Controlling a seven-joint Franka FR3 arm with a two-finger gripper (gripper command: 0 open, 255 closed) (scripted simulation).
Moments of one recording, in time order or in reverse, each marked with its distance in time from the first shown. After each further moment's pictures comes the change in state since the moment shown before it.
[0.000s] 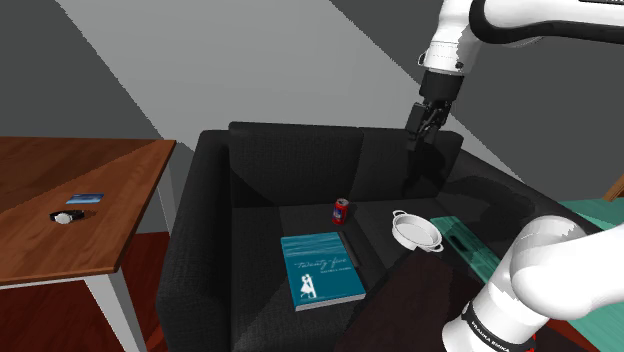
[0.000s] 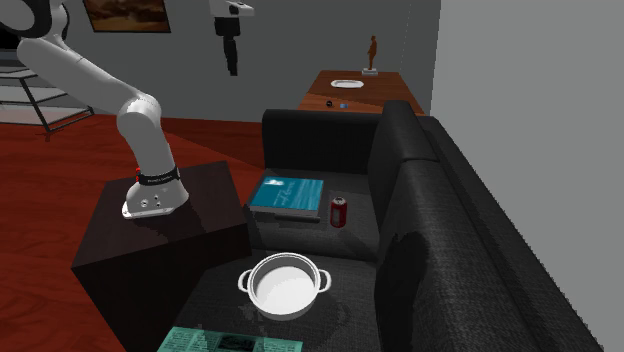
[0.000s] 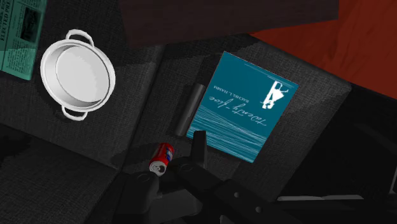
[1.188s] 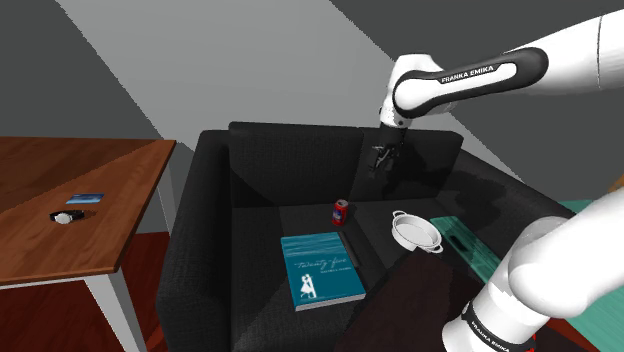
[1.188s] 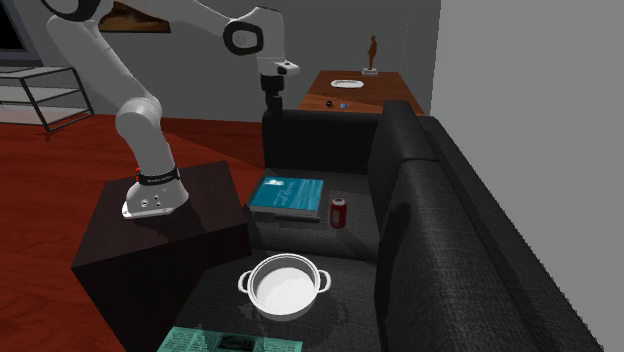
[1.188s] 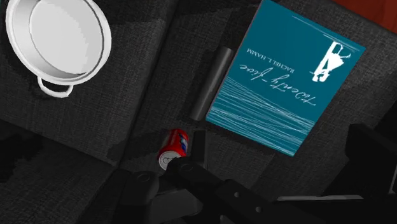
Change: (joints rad) arm -0.043 0.381 -0.144 -0.120 -0.059 0.511 -0.155
